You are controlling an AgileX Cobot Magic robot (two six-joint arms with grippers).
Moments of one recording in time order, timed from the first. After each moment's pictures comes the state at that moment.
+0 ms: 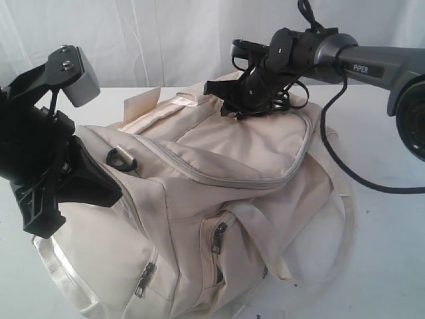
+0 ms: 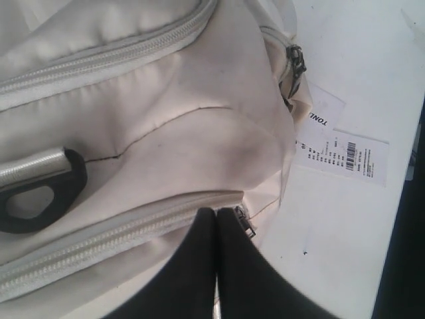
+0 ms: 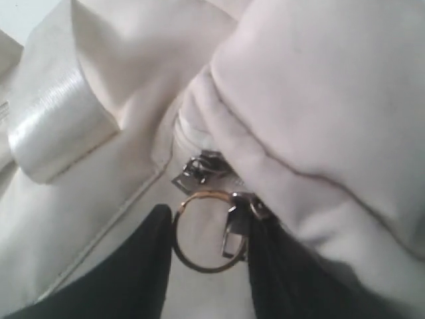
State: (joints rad) left arm -0.46 1.21 -0.97 -0.60 1.00 0.98; right arm 0.49 2.29 -1.91 0.28 0.63 0.14
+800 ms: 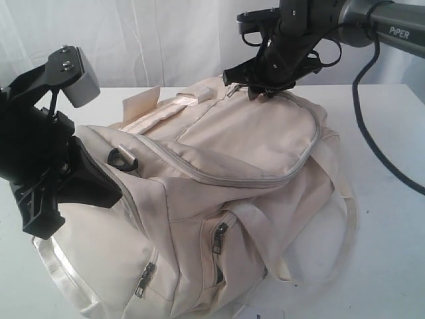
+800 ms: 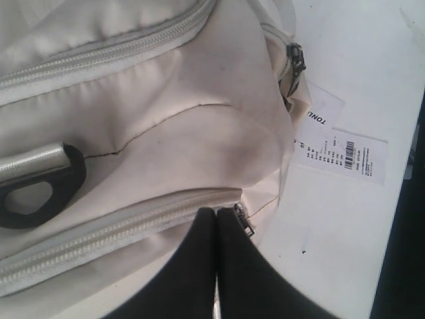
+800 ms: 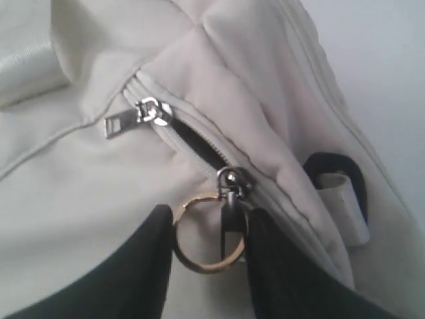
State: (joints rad) left arm -0.46 1.21 -0.97 -0.60 1.00 0.98; right arm 0.49 2.14 -1.91 -0.07 0.85 0.13
